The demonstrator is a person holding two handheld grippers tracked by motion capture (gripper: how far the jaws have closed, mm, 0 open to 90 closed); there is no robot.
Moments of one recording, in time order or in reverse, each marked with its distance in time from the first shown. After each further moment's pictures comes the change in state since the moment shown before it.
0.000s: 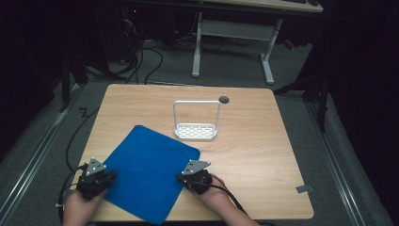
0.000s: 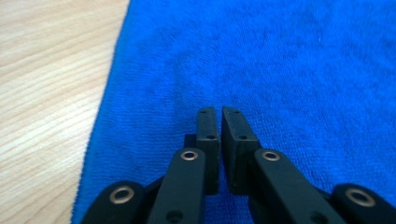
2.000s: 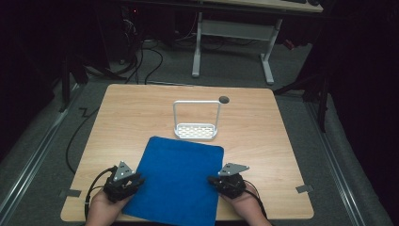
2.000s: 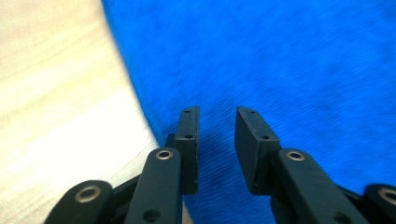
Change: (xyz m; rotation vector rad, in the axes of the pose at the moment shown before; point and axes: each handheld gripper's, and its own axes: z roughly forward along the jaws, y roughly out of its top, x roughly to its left) left arm -0.062 0.021 0.023 -0.016 -0.152 0.098; right arm -0.033 -0.061 -0.068 0.014 -0.072 0.183
